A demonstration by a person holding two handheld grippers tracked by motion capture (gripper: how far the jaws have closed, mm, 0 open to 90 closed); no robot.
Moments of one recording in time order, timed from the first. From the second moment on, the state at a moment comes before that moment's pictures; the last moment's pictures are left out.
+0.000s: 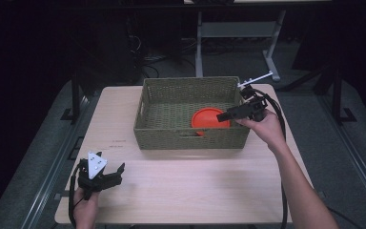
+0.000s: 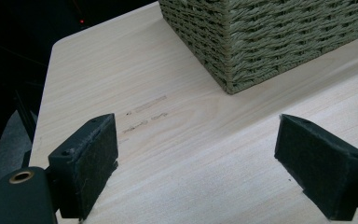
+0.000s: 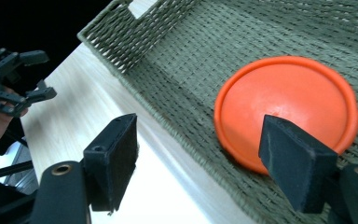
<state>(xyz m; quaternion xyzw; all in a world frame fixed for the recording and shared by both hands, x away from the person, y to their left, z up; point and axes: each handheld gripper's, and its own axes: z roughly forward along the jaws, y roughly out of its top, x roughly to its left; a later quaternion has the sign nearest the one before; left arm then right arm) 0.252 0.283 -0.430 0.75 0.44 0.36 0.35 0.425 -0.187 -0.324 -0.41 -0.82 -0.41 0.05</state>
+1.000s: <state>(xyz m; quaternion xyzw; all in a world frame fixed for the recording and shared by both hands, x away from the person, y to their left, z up) 0.252 0.282 -0.430 0.75 0.43 0.36 0.35 0.373 -0.207 -0.339 -0.38 -0.82 -0.43 0.04</state>
